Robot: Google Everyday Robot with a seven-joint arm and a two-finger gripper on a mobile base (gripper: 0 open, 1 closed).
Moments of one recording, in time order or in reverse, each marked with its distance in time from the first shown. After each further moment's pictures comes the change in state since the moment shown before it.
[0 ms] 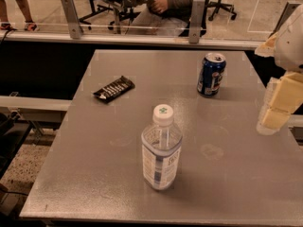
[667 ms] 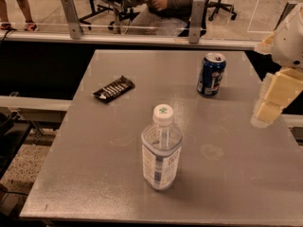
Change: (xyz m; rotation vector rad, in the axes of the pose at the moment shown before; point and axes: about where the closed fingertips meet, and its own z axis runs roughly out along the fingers) arm 0.001 -0.015 0.007 0.016 -0.024 0.041
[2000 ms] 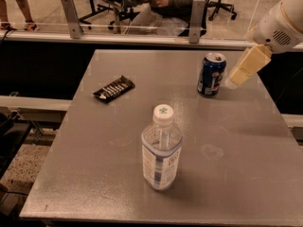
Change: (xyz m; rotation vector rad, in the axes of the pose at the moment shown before) arm -0.017 -0.109 0.056 0.011 -0.231 0.189
